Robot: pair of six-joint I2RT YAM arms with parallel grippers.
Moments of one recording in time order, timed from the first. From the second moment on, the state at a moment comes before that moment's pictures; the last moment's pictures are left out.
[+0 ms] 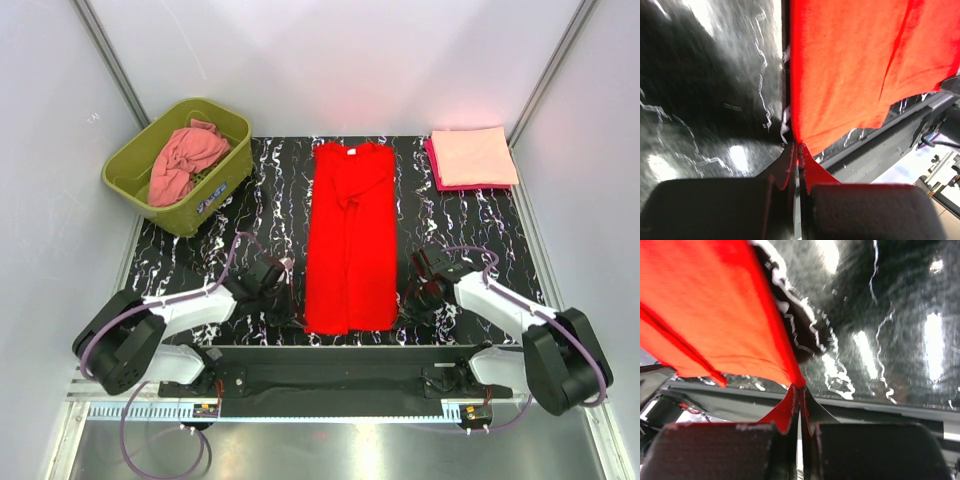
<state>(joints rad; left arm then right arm) -0.70 1.32 0.47 -0.16 0.36 -0.88 0.44 1.24 0.56 -0.64 -0.30 0.92</state>
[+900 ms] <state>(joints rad) -0.54 1.61 0.92 -0.34 0.41 -0.82 0.41 1.59 1.09 -0.76 -0.18 0.63</state>
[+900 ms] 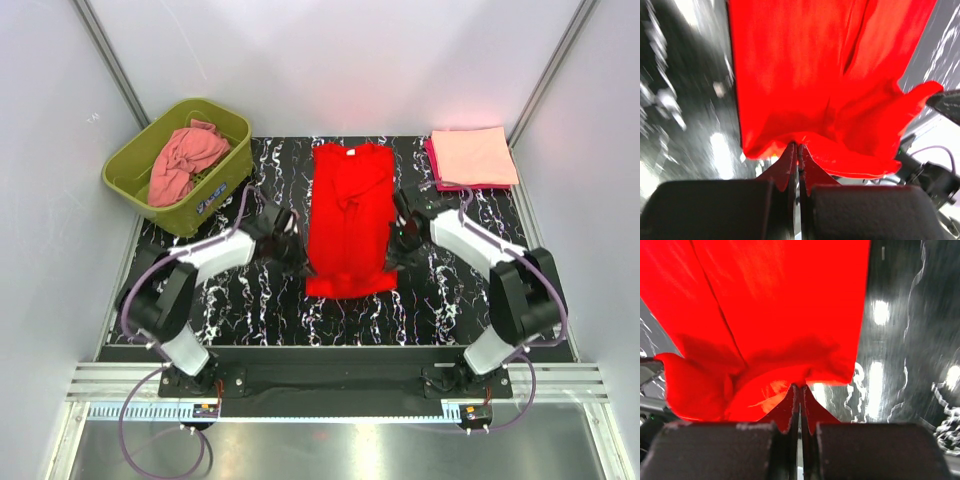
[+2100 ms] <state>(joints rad) -0.31 2.23 1.78 -0.49 0.50 -0.69 0.23 2.17 1.91 -0.86 -0.12 0.35</state>
